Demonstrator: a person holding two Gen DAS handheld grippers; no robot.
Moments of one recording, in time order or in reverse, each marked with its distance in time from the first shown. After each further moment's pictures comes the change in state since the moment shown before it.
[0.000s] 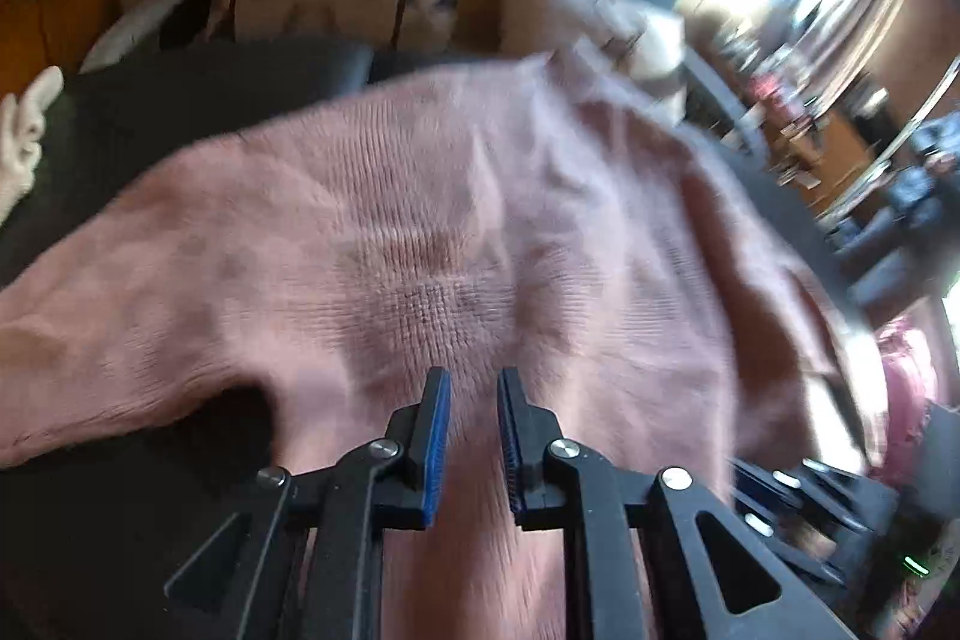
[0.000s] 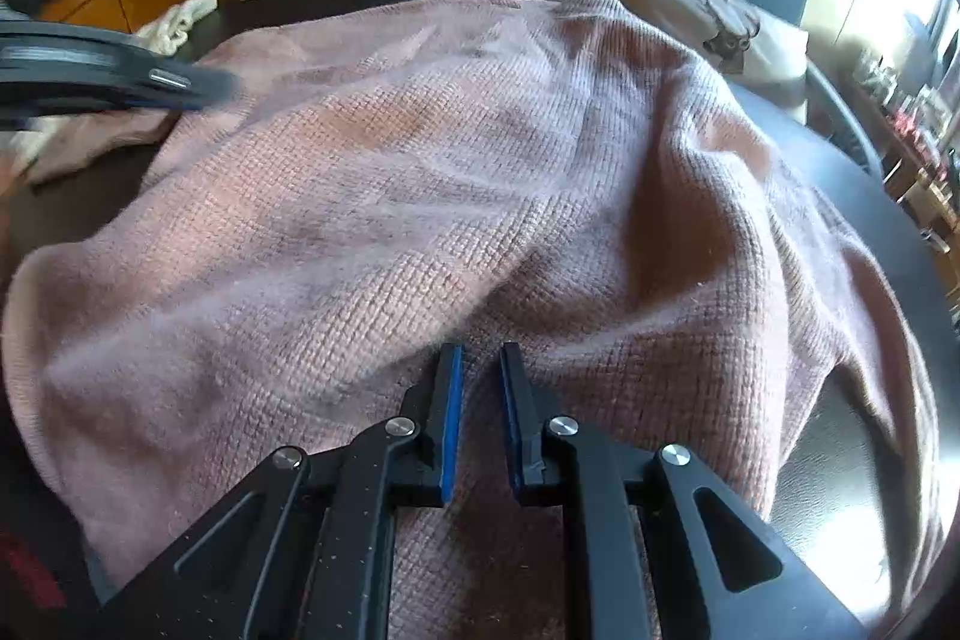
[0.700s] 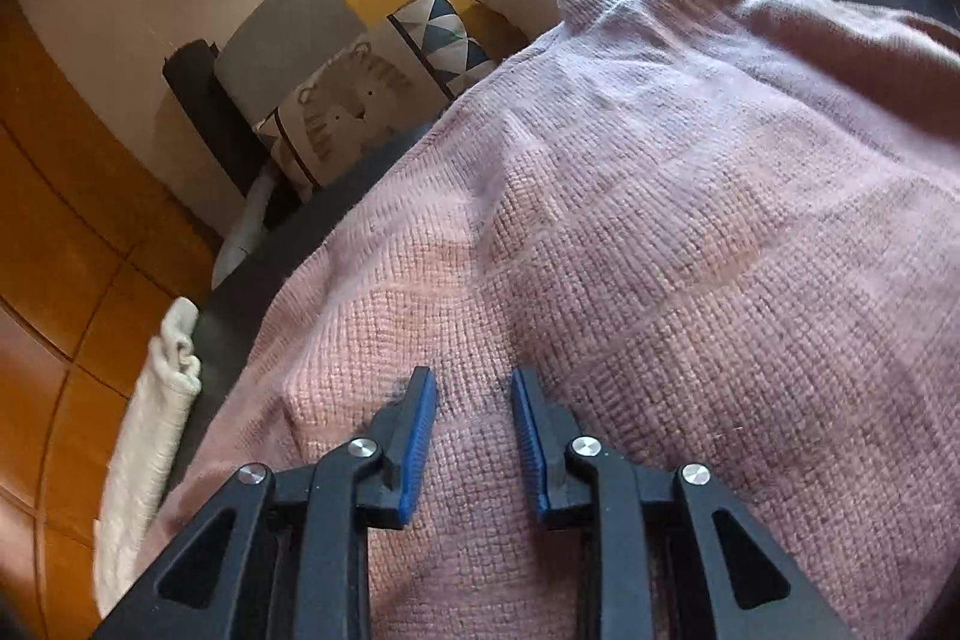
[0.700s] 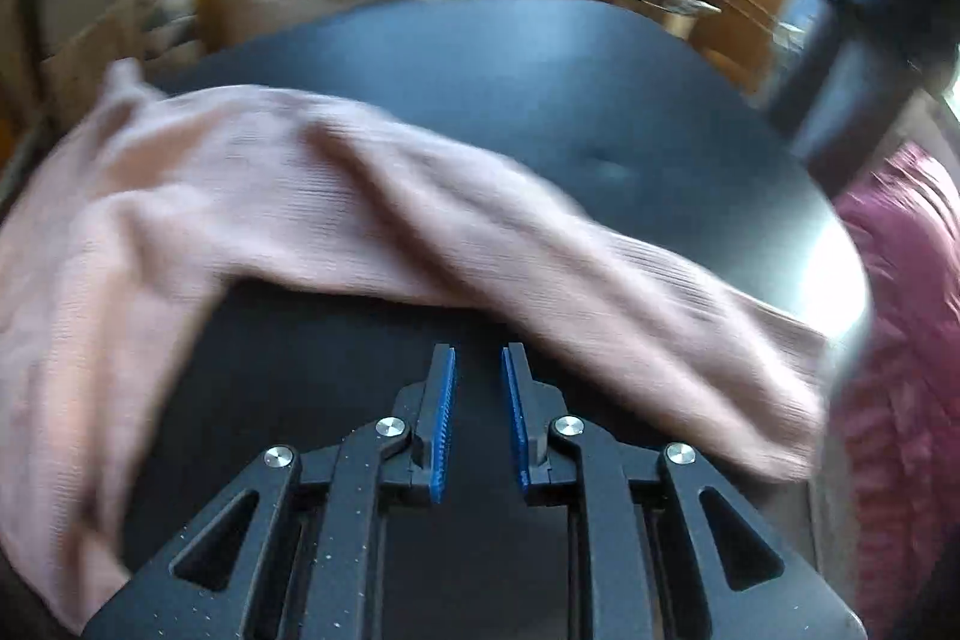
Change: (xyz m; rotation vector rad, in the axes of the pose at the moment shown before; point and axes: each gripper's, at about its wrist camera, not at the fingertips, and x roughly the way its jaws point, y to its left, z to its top) left arm 0.013 -0.026 -0.051 0.511 -0.236 0.549; right arm -0.082 -0.277 -0.106 0.619 0.100 -0.394
